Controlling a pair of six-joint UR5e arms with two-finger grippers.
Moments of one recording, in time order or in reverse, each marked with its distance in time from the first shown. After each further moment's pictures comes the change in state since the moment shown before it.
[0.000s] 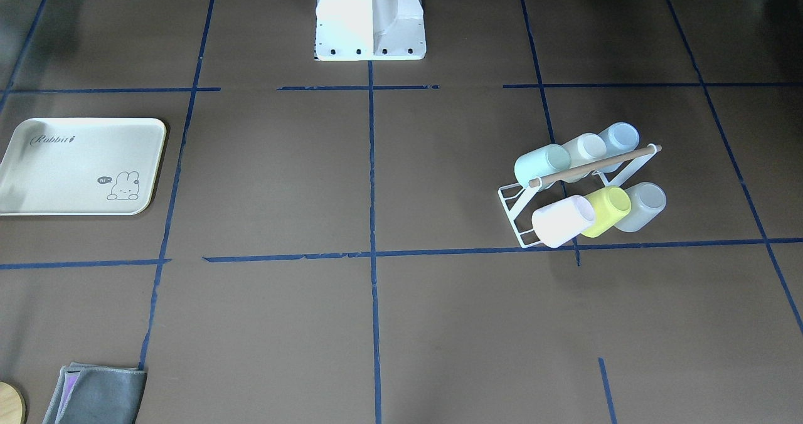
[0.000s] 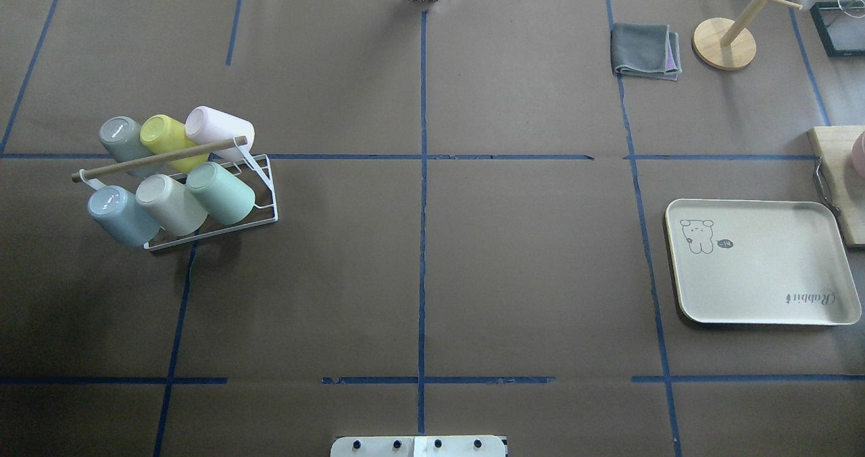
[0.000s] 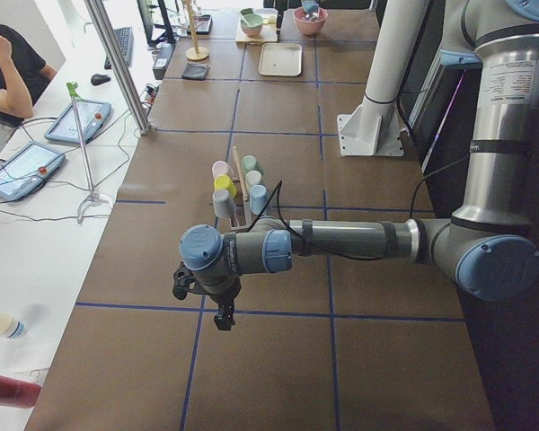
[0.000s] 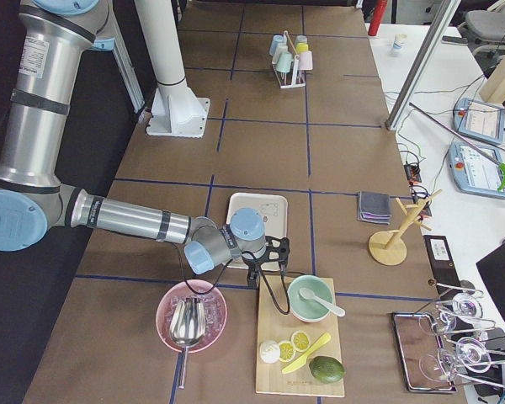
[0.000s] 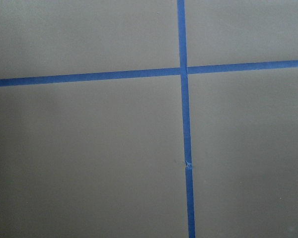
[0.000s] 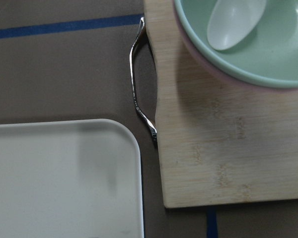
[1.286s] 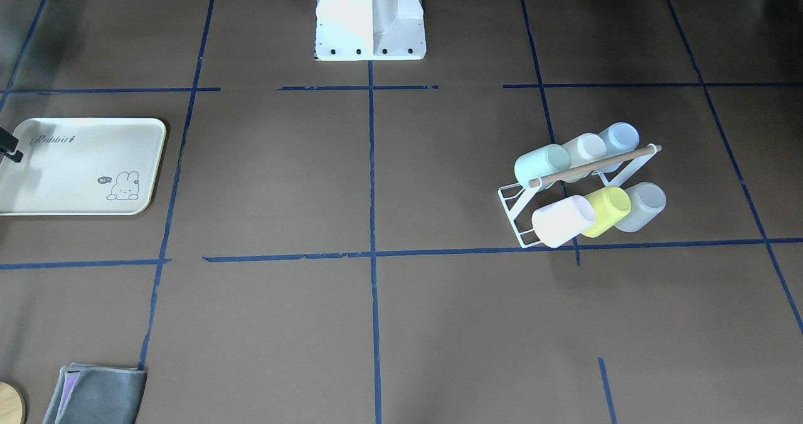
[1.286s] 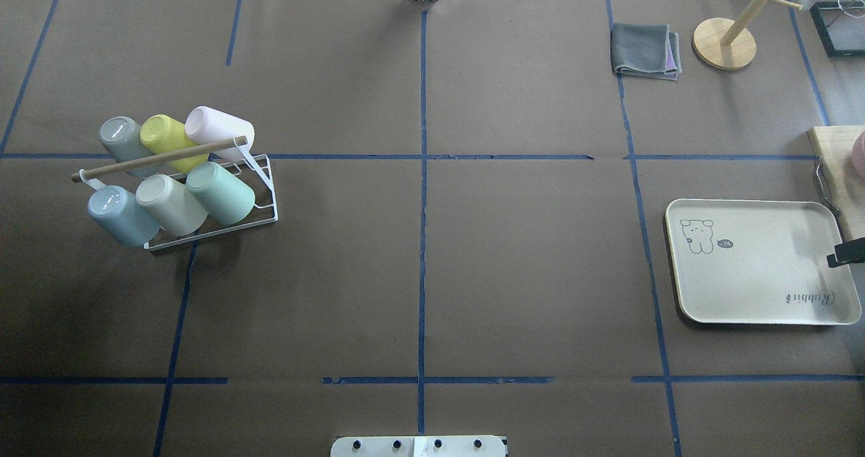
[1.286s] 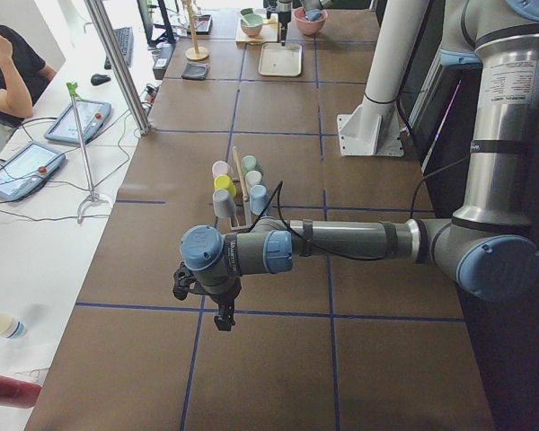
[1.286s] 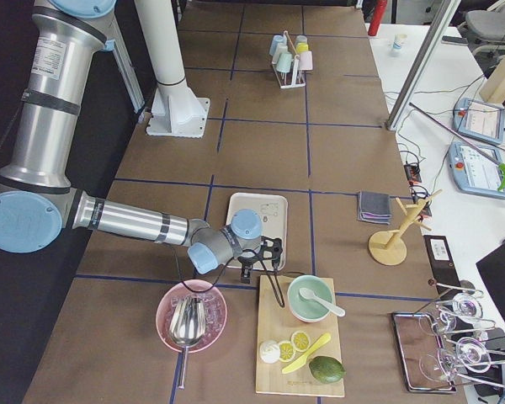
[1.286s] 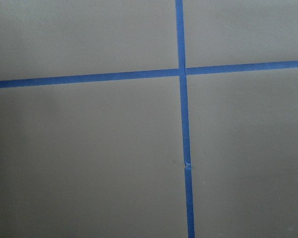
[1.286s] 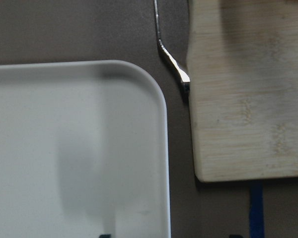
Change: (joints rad) left arm -0.001 0.004 0.003 -0.013 0.000 0.001; right arm -0.118 0.001 -0.029 0.023 -0.008 0.063
